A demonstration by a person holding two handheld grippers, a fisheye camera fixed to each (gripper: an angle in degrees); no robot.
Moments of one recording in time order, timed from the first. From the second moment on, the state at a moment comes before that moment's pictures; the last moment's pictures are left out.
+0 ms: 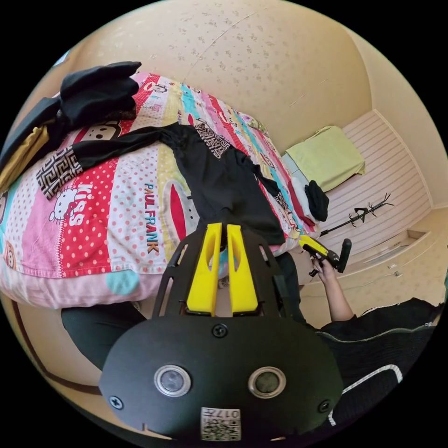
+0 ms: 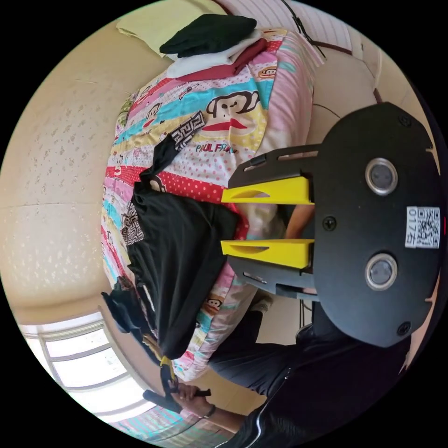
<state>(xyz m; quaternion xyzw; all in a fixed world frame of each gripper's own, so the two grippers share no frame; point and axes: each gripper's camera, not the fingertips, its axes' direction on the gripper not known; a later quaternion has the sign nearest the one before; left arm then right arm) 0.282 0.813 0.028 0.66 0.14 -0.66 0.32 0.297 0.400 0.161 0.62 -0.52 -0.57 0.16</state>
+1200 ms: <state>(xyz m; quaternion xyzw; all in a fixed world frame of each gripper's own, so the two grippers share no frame) 0.230 0.734 0.036 0.47 0.13 -0.72 0.49 0.247 0.394 0.127 0.55 -0.55 -0.57 0.26</state>
